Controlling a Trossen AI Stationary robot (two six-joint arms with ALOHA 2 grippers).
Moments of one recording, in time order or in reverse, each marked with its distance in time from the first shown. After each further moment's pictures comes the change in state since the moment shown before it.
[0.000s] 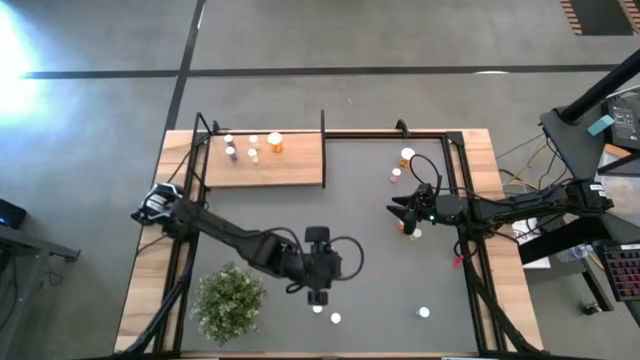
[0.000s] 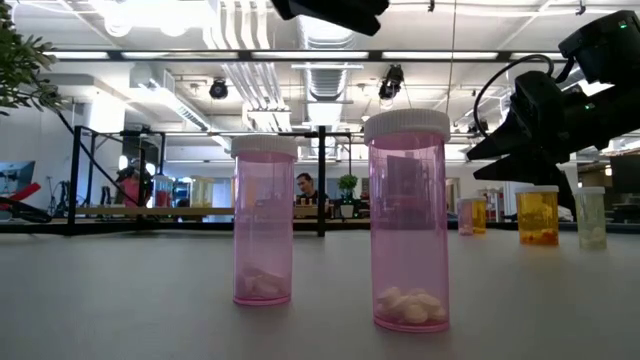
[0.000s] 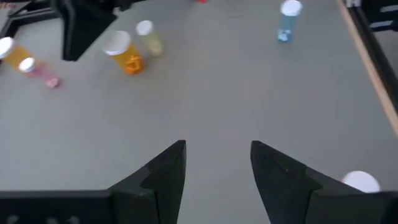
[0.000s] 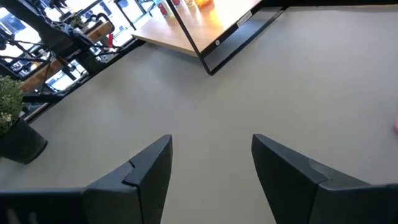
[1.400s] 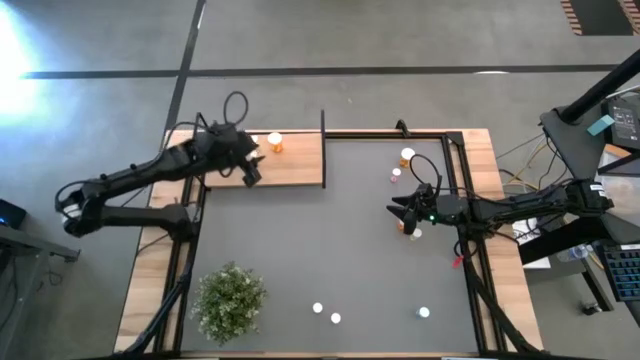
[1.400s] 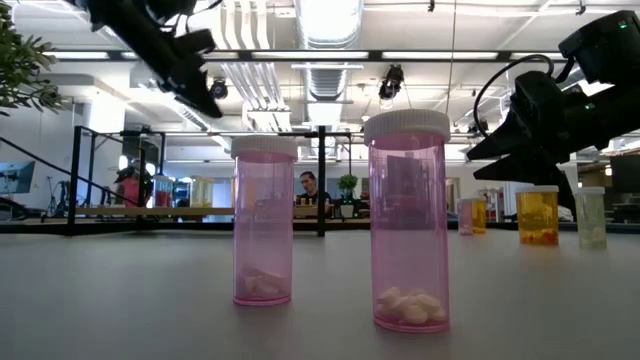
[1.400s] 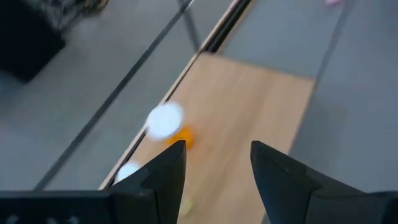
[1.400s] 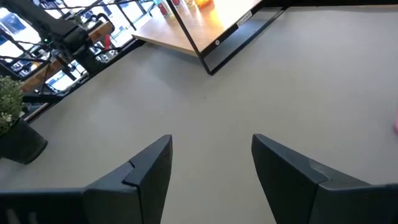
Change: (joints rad) left arm 0.925 -0.850 -0.713 0.020 0.216 0.360; right arm 0.000 0.000 0.000 0.000 0.000 0.000
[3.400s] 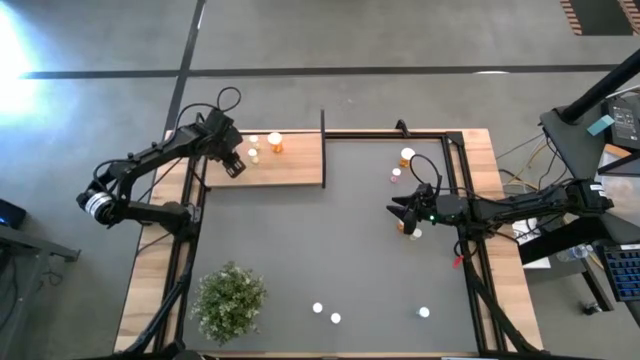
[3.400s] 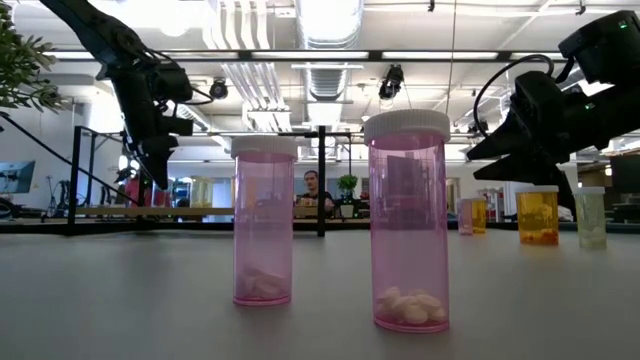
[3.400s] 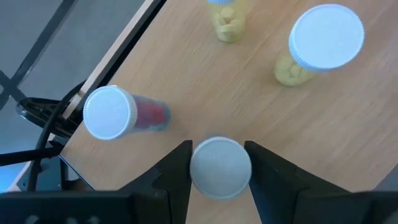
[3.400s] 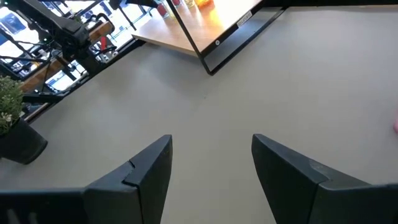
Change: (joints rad) left arm 0.475 0.247 -0.042 -0.177 0.091 0.166; right arm 0.000 0.000 0.000 0.000 0.000 0.000
